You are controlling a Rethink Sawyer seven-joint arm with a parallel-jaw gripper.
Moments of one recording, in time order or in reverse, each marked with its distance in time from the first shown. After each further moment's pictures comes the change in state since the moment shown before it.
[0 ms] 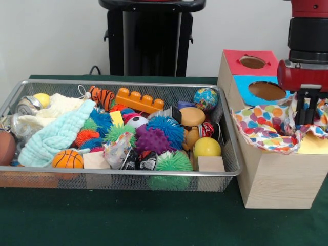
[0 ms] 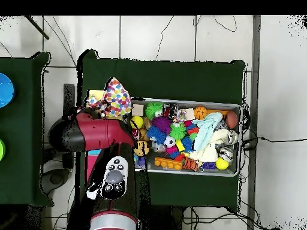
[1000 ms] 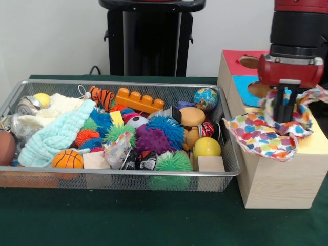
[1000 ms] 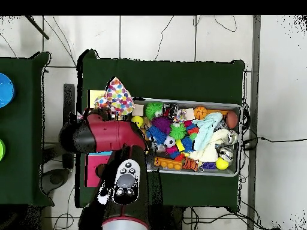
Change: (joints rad) arm -0.049 -0.036 -0.013 0.042 -0.051 0.000 0.000
